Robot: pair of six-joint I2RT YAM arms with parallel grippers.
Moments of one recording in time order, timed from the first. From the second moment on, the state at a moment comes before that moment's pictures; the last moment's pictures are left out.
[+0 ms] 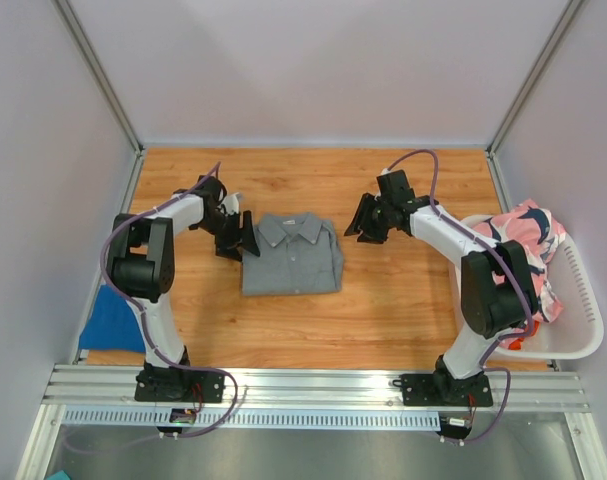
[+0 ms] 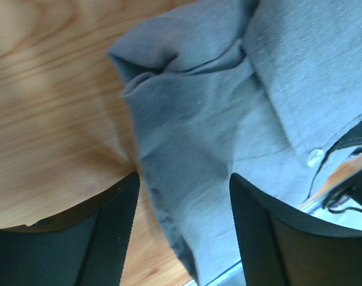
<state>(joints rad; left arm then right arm) -0.13 1.93 1.27 -0.69 0.50 -0.19 0.34 1.71 1.20 -0.43 -0.25 0.69</state>
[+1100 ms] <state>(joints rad) -0.15 1.70 1.30 -1.13 0.33 0.45 0.32 1.63 1.20 -0.51 -0.17 0.64</state>
